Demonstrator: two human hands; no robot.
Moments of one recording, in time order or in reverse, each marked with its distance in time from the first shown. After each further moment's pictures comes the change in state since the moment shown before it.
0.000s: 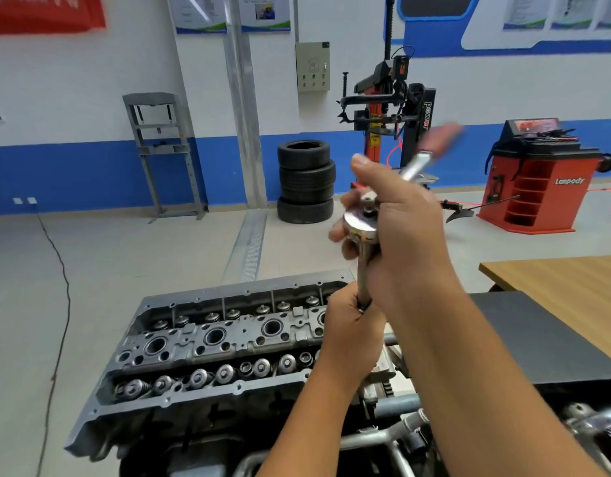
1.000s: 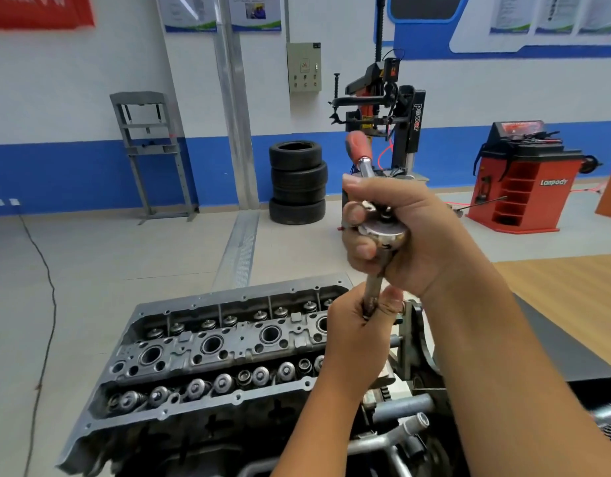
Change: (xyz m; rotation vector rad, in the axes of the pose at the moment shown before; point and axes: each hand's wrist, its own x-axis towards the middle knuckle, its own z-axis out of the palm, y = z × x) left_hand 0.000 -0.003 0.003 -0.012 -0.015 0.109; right_hand 0.012 -0.023 -0.013 -0.109 -0.311 0.289
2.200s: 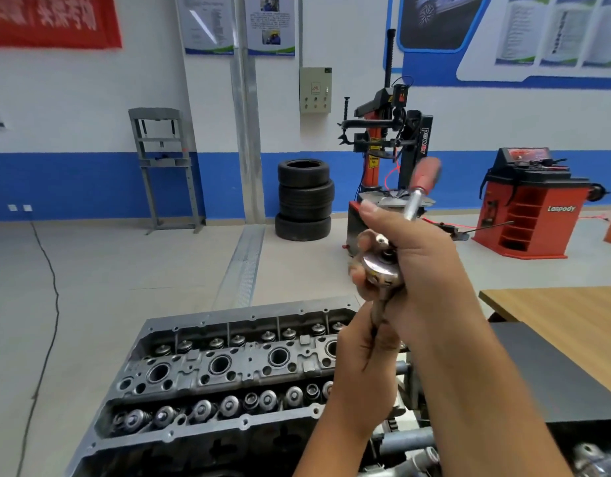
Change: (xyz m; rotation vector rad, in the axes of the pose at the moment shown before) left_hand -0.003 0.004 -0.005 -0.105 -0.032 0.150; right_hand -0.004 0.017 0.016 0.045 0.252 -0.221
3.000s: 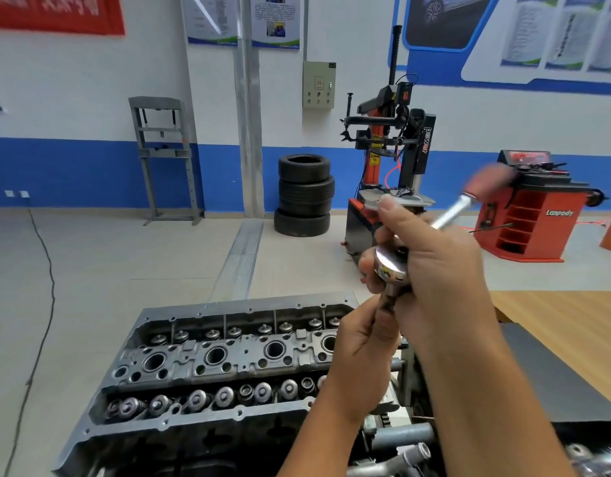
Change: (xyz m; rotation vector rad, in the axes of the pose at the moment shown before) left_hand 0.006 0.003 0.000 -0.121 -0.061 -0.092; right_hand -0.005 0.004 -0.006 -0.041 0.093 -0.159
